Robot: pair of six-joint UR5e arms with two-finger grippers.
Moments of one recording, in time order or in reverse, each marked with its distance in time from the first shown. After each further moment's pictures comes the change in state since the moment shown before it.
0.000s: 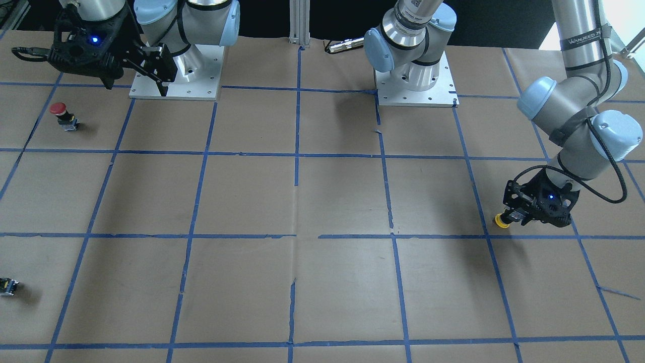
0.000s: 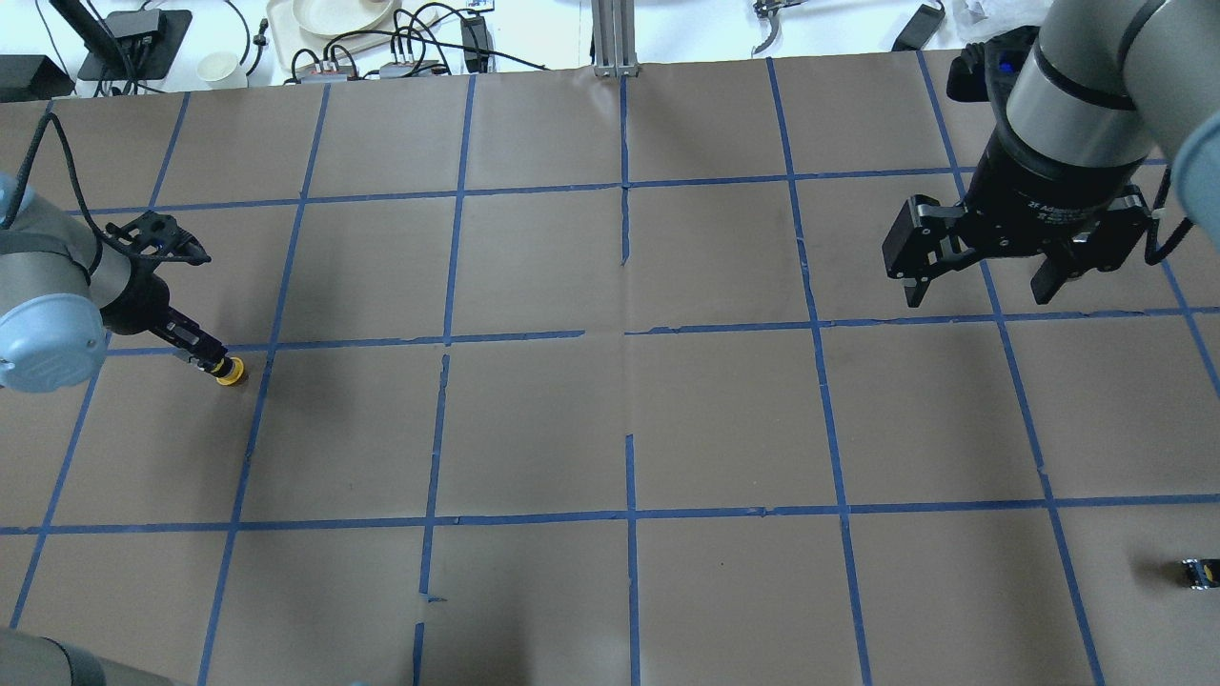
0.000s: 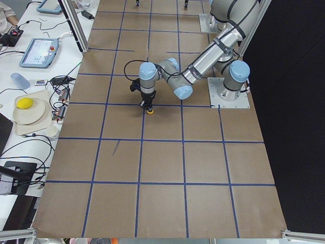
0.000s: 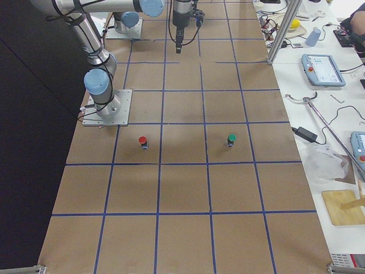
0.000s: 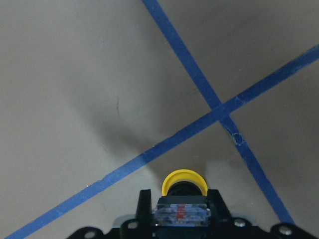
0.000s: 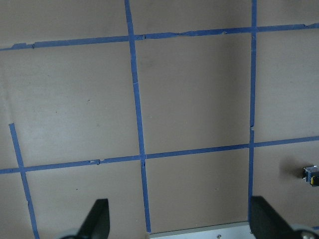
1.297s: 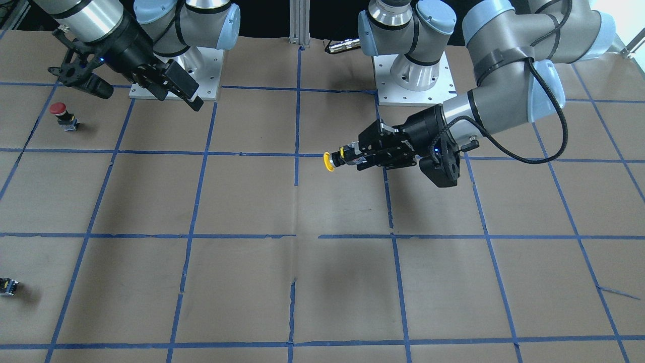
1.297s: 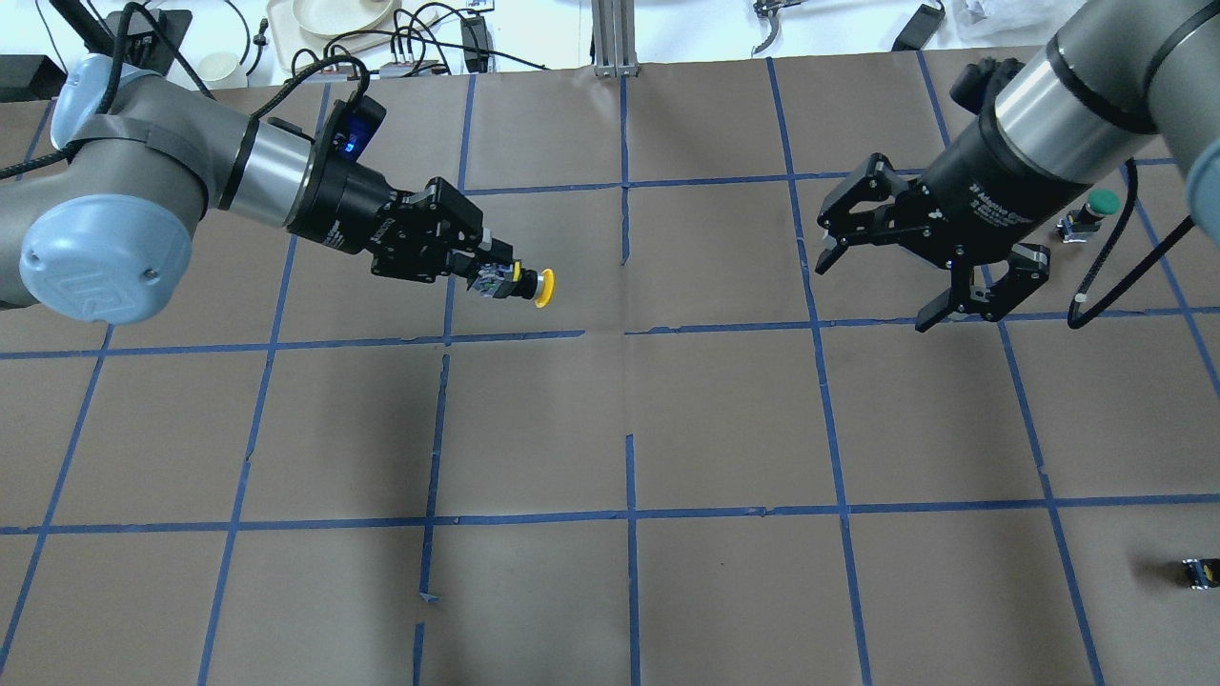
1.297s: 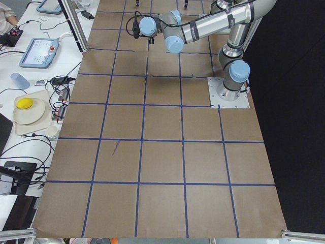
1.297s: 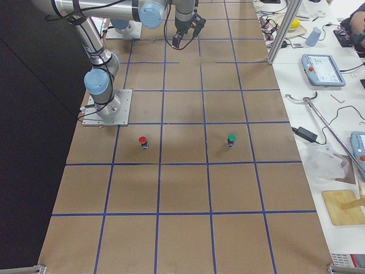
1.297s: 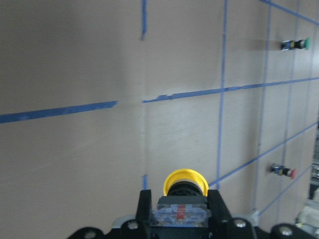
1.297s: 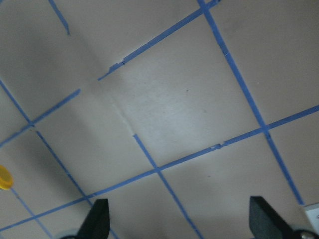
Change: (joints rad) left arm -0.405 0.210 0.116 -0.541 -0.848 -0.913; right arm -0.126 0.001 0.066 -0.039 0.502 0.359
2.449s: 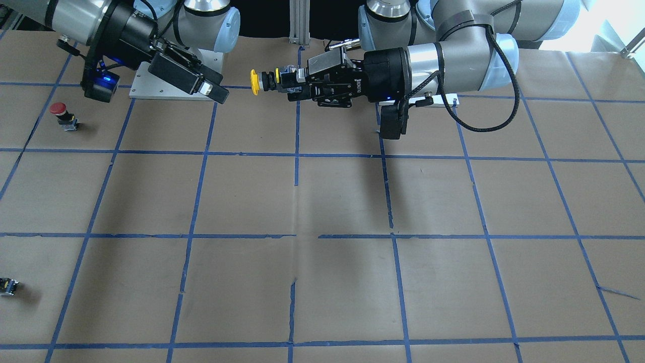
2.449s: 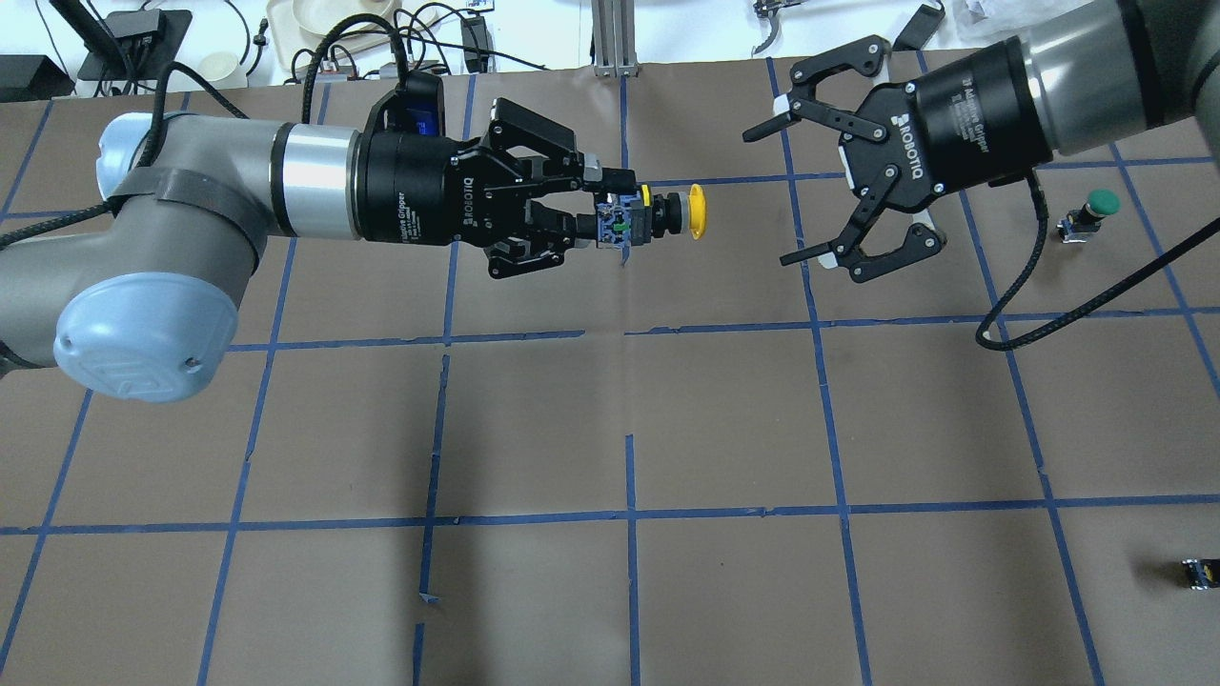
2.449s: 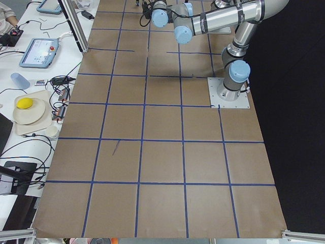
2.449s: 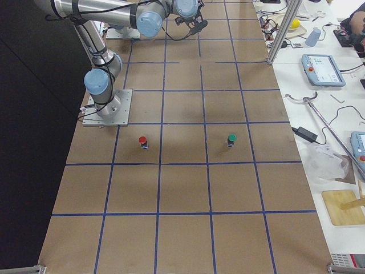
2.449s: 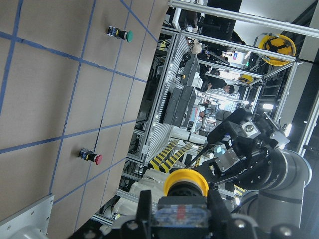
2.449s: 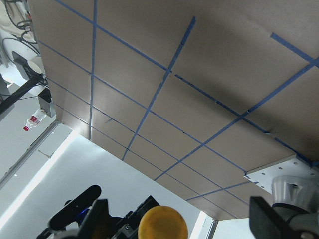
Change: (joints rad) left arm -0.098 0.088 -0.087 0.037 -0.461 -0.289; right arm -0.023 0.000 0.050 -0.017 0.510 0.359
